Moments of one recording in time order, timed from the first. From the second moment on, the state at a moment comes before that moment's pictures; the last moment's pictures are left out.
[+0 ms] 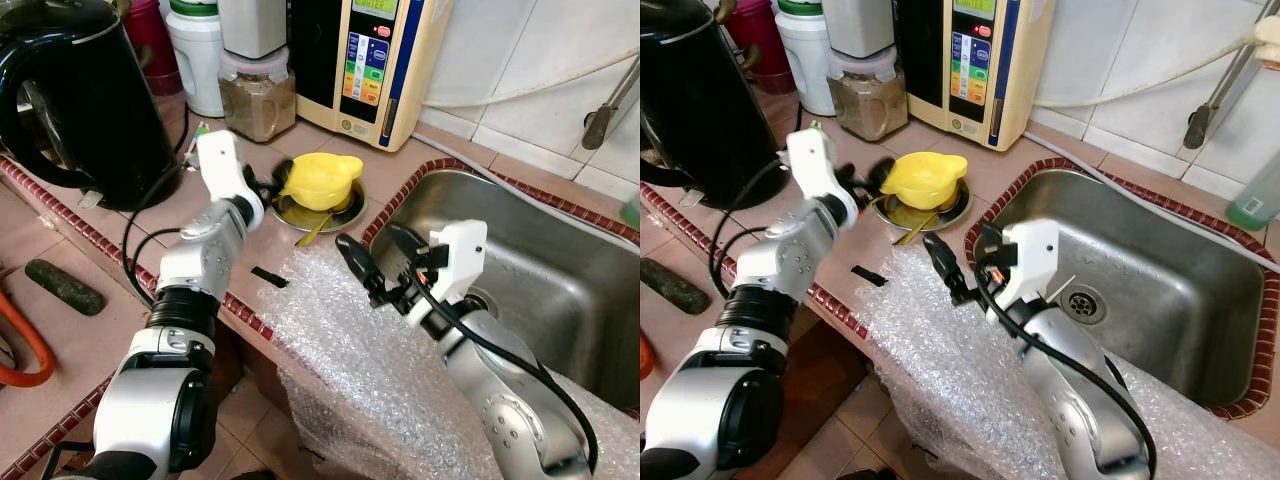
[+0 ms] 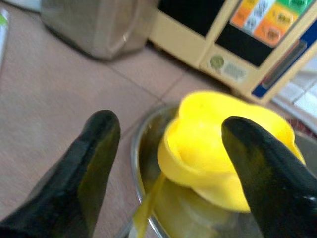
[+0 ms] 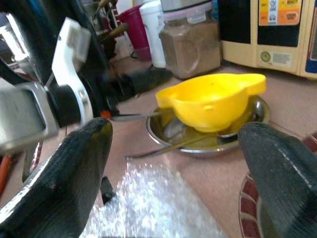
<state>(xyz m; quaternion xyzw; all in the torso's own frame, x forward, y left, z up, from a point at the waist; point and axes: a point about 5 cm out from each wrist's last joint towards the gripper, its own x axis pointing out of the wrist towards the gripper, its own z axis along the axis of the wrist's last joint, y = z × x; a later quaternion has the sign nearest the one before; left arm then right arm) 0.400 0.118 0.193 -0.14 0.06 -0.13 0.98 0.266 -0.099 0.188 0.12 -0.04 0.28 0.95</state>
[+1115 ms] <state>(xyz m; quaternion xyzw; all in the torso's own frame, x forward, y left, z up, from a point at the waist) 0.402 0.124 0.174 -0.08 0.13 -0.15 0.98 0.263 -0.097 0.177 0.13 -0.03 0.25 0.96</state>
